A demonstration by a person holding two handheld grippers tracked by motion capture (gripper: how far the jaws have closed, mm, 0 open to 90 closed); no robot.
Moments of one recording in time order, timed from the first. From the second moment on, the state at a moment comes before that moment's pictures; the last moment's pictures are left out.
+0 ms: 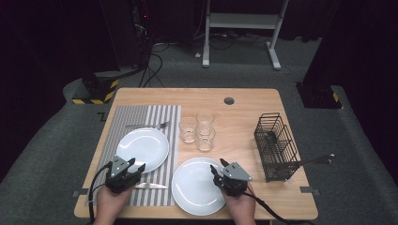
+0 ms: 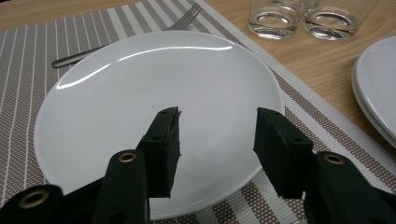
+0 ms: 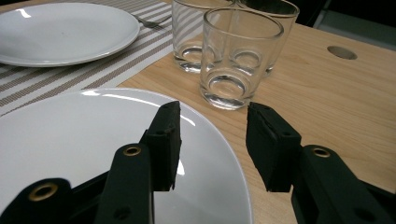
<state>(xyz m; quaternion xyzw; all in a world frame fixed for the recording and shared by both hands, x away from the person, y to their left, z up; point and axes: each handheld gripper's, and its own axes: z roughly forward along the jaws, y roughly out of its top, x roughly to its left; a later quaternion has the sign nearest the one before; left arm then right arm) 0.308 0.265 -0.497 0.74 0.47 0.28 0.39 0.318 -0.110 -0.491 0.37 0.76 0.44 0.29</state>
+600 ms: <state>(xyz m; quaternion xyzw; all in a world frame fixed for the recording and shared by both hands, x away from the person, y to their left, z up) 0.308 0.265 -0.499 0.74 0.48 0.27 0.39 0.327 -0.097 -0.483 0.38 0.77 0.43 0.28</state>
